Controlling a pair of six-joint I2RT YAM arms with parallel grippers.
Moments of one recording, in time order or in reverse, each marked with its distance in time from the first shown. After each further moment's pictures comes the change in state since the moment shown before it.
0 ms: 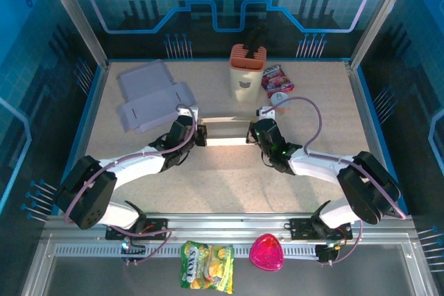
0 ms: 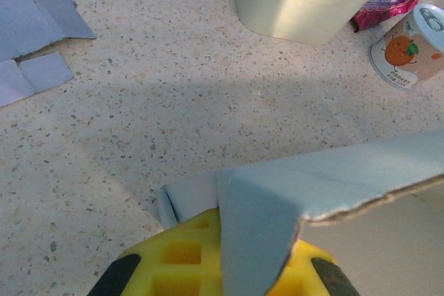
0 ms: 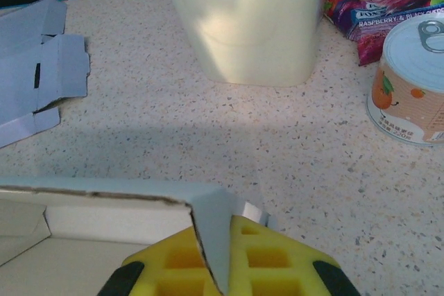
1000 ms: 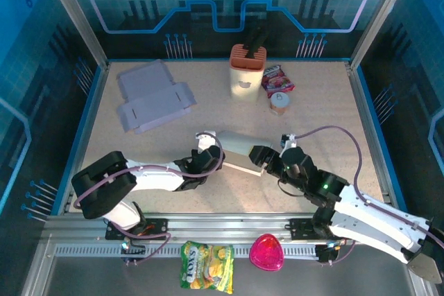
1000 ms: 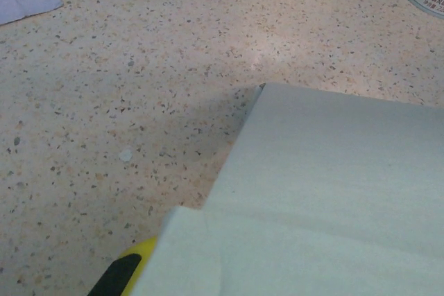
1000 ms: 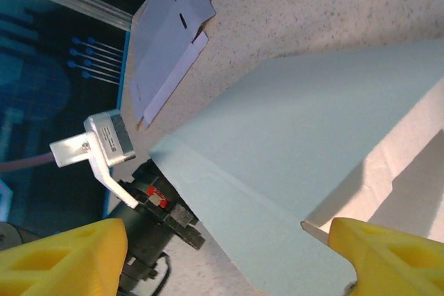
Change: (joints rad) left arm -0.362 0.131 -0.047 0.016 -0.468 -0.183; right arm 0.195 -0.719 -0.174 -0.501 -0.215 0.709
